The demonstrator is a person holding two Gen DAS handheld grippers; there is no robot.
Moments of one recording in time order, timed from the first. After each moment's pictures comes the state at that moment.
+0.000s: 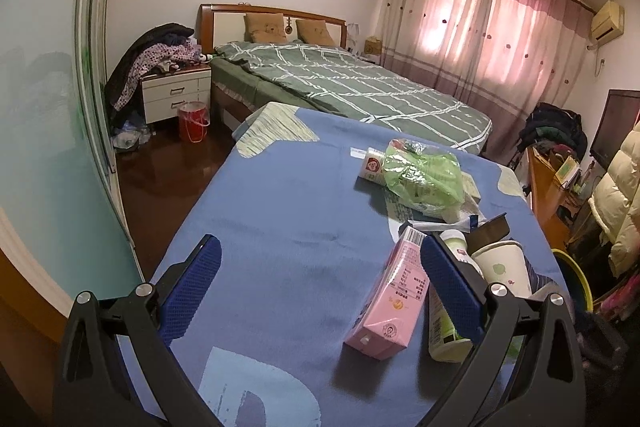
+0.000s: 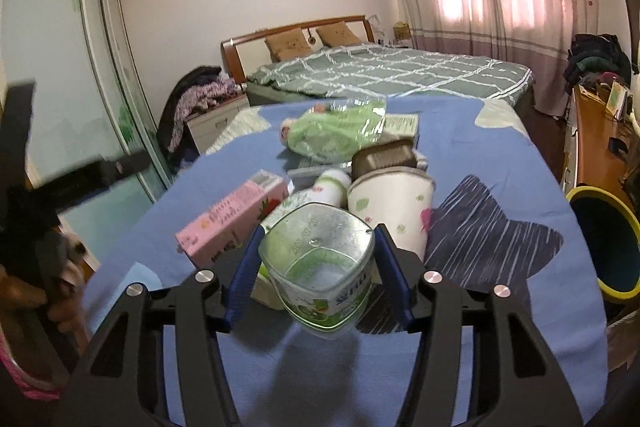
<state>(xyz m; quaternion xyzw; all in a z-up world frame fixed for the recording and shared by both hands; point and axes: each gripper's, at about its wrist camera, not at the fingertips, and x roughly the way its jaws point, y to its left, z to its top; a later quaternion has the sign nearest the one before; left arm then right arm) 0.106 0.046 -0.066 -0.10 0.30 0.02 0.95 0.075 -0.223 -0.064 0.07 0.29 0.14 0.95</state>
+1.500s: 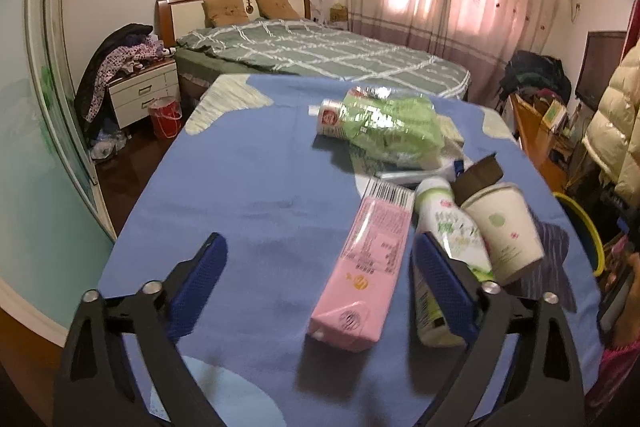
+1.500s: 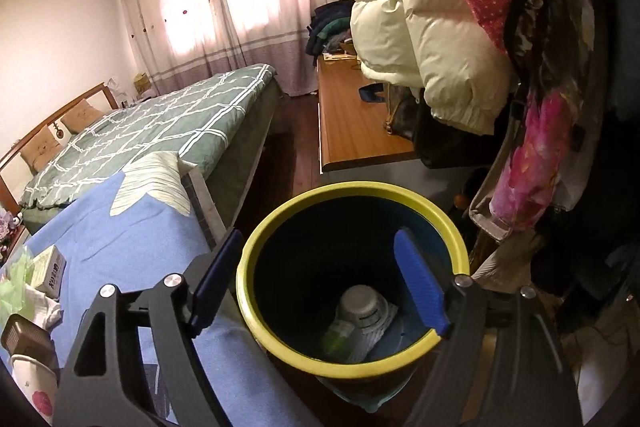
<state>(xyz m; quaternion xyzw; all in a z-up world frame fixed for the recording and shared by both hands) 0.137 -0.001 -0.107 -0.03 0.35 -0.03 0.94 0.141 -0.492 -0.109 0.18 0.26 -0.31 0.90</state>
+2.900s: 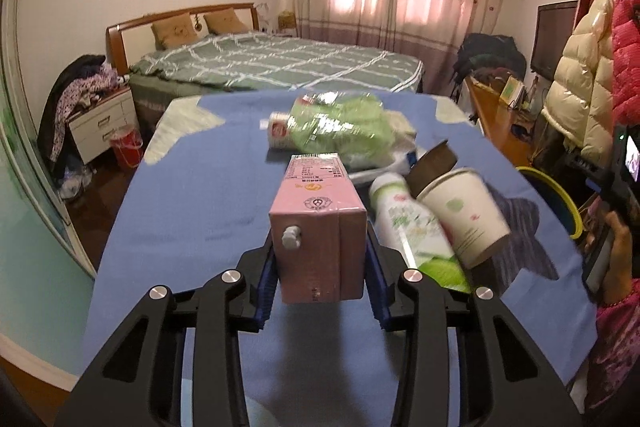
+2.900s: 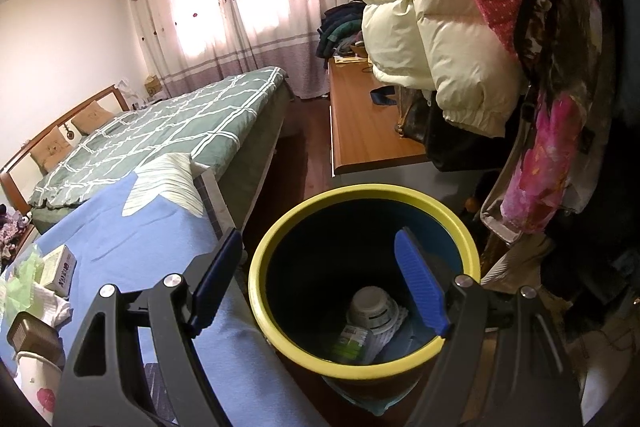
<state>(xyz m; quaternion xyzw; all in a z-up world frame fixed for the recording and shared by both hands) 0.130 -0.017 -0.089 0.01 0.32 -0.12 0.94 0.139 -0.488 -0.105 0.19 0.25 -0.29 0.90</state>
